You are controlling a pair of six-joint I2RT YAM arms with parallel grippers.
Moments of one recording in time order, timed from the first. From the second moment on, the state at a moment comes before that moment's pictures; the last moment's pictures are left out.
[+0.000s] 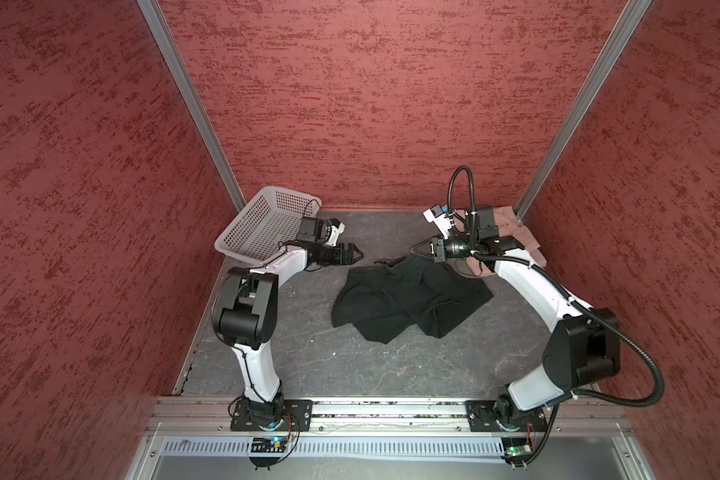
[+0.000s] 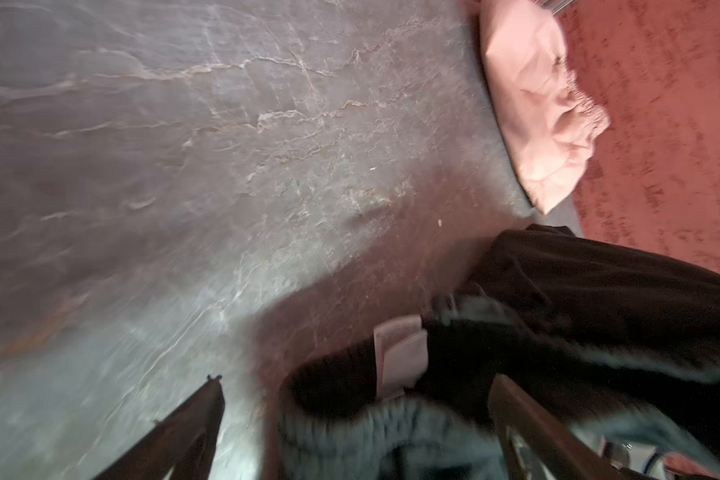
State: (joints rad) left arm -0.23 1.91 1.33 -0.33 0.58 -0.22; right arm 0.24 1.55 1.30 -0.42 -1.01 0.12
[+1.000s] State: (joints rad) left arm -0.25 1.65 1.36 -0.54 0.36 -0.18; right arm 0.19 1.46 1.18 -0.32 -0.93 0.15
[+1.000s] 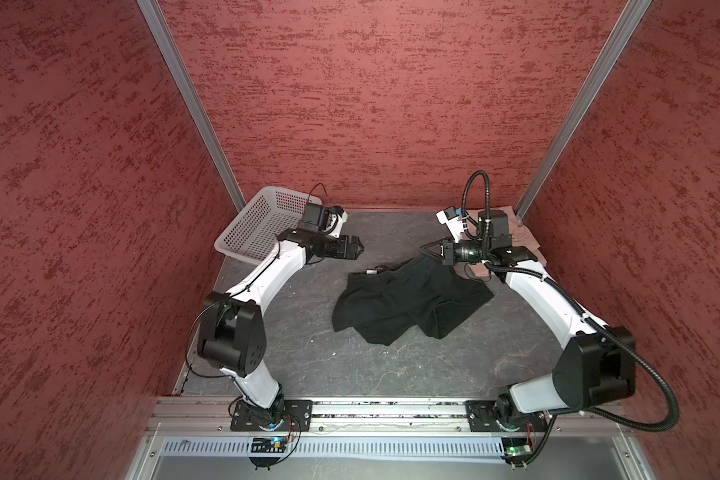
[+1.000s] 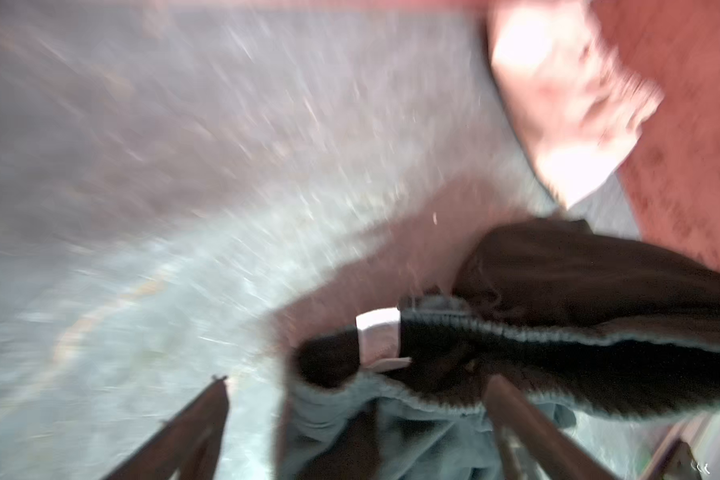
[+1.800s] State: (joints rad) left arm -0.26 1.84 1.12 -0.24 0.59 -0.13; right arm 0.19 1.46 1.14 -0.26 -0.96 0.20
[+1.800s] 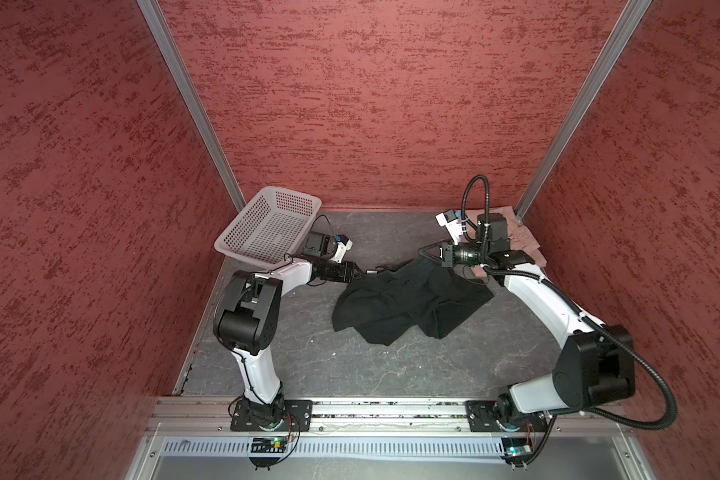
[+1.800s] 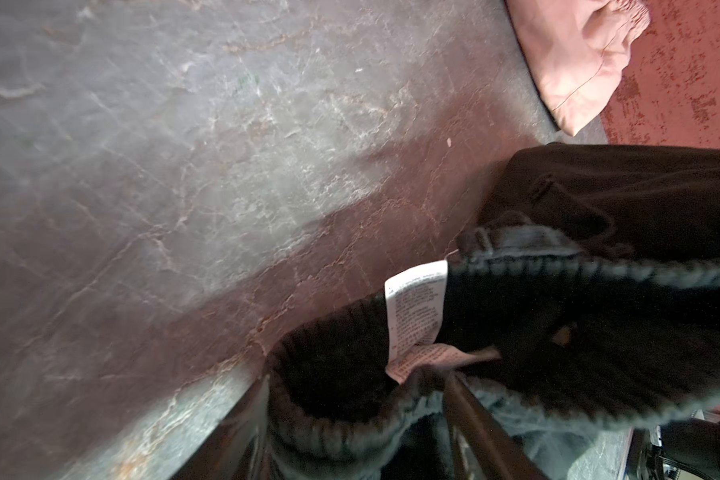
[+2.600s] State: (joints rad) left arm -0.27 1.83 1.18 -0.33 0.57 -0.12; right arm 0.19 1.46 1.15 -0.27 -0.88 0.20
